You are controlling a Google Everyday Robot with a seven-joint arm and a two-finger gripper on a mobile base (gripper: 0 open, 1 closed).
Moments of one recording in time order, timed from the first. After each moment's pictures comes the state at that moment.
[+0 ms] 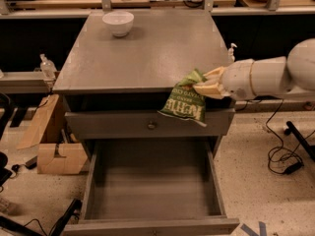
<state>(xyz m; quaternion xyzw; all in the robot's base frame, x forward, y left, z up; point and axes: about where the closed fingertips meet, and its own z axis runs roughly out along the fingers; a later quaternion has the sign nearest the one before) 0.605 -0.130 0.849 -0.51 0.70 0.17 0.48</state>
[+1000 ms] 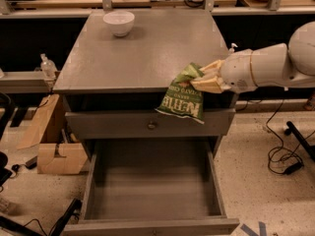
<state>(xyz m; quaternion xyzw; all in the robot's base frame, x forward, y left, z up) 0.594 -0.121 0.873 -0.54 0.68 0.18 0.45</state>
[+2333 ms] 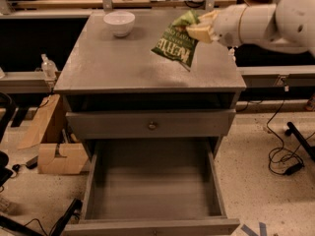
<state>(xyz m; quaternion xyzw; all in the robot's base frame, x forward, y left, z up) 0.723 -0.117 0.963 -0.48 0.65 0.13 0.58</state>
